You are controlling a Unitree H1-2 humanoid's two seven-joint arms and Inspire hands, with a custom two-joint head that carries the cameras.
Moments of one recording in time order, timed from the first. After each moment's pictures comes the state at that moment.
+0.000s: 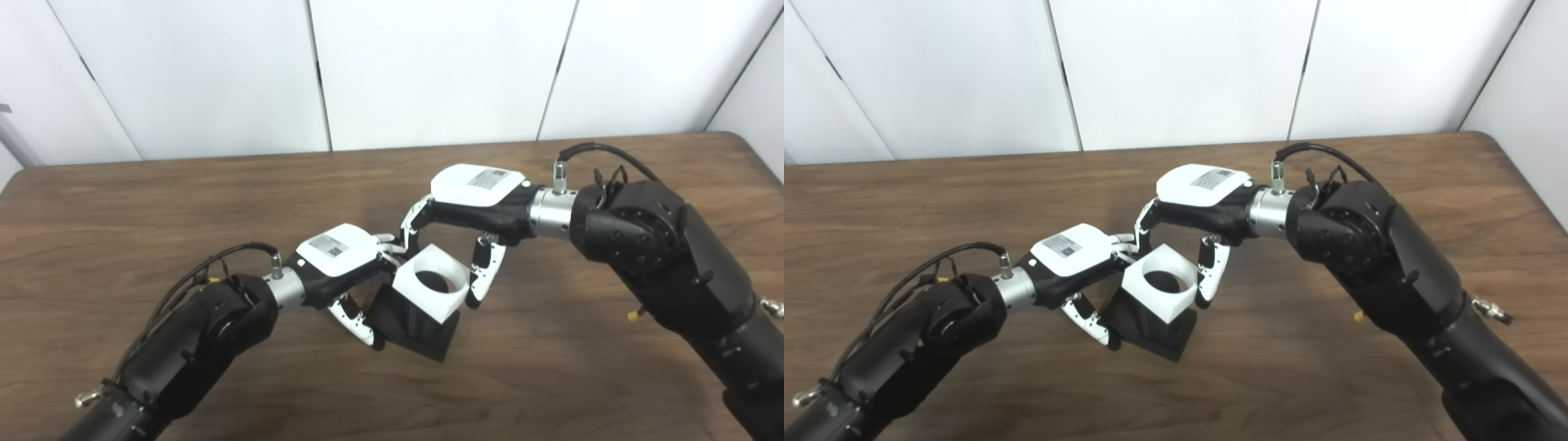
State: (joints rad) left arm -0.48 0.43 -0.65 0.04 0.73 -0.21 -0.39; right arm -0.56 -0.51 0.39 -0.41 -0.54 0.12 0.87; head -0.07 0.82
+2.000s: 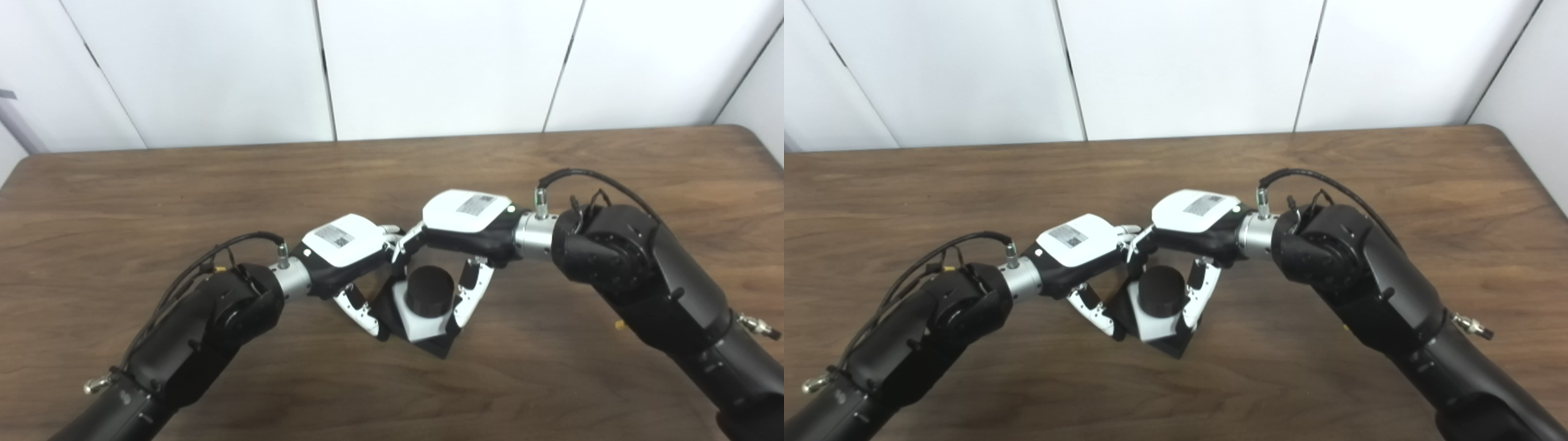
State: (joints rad) left arm -0.47 0.42 -0.65 0.03 0.74 -0.20 -0.41; right arm -0.50 -0.47 0.45 -0.33 -0.61 0.05 0.83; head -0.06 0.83
